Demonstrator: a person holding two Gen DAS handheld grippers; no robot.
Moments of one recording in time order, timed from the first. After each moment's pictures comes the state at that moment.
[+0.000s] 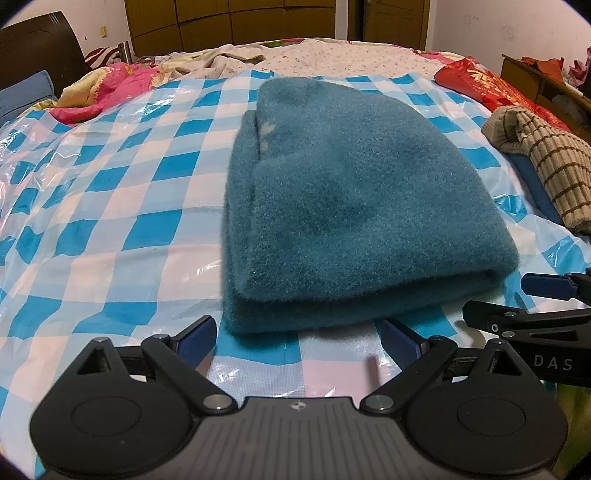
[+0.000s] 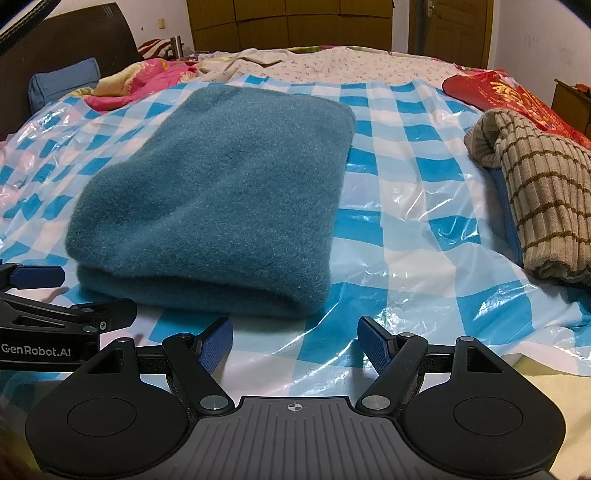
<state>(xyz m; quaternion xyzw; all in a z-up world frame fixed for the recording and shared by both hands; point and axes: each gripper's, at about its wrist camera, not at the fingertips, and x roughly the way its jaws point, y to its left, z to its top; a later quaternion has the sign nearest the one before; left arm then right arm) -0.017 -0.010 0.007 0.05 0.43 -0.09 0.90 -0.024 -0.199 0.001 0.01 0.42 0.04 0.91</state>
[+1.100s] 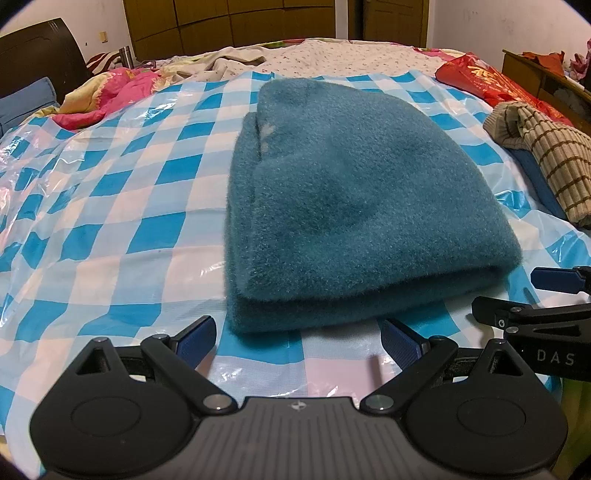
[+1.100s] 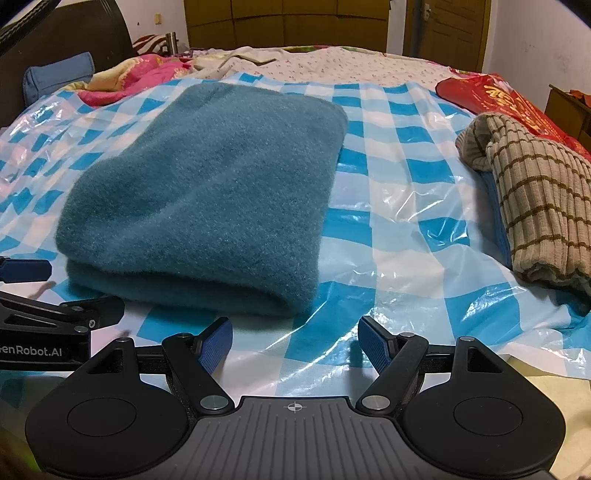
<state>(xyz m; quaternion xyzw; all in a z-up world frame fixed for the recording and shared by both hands) -0.018 -0.013 0.007 0.06 0.43 -0.09 0.90 -0.025 -0.199 0.001 -0.01 0.42 0.02 0.91</state>
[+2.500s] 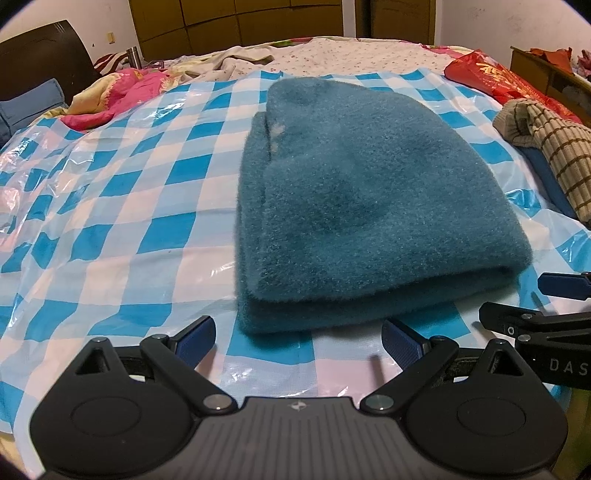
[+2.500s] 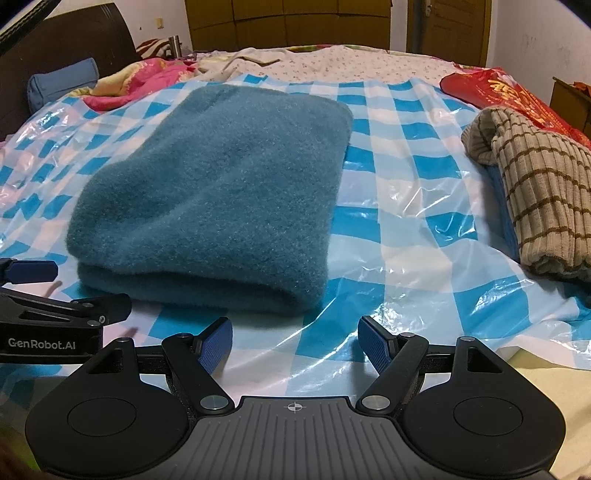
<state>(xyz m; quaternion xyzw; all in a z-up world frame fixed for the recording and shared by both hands) -0.017 -0.014 0.007 0.07 0.43 -0.07 0.90 -0.028 -0.199 0.002 0.01 0.42 0.04 0.91</state>
